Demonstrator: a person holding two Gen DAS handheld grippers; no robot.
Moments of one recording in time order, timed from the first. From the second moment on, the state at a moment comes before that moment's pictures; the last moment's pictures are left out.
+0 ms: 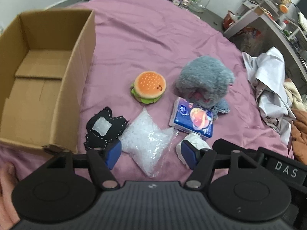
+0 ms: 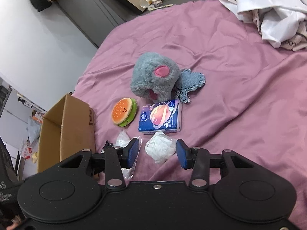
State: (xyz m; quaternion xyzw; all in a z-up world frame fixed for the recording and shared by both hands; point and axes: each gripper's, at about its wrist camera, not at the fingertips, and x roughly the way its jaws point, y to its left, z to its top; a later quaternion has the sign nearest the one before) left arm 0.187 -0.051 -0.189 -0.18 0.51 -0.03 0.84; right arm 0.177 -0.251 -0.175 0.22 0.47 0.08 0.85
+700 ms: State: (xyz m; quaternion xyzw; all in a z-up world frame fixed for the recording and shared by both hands) left arm 0.197 -0.044 -0.216 -0.25 0.53 -0.01 0.81; right arm 0.197 -0.254 -0.220 0.33 0.50 0.05 0.80
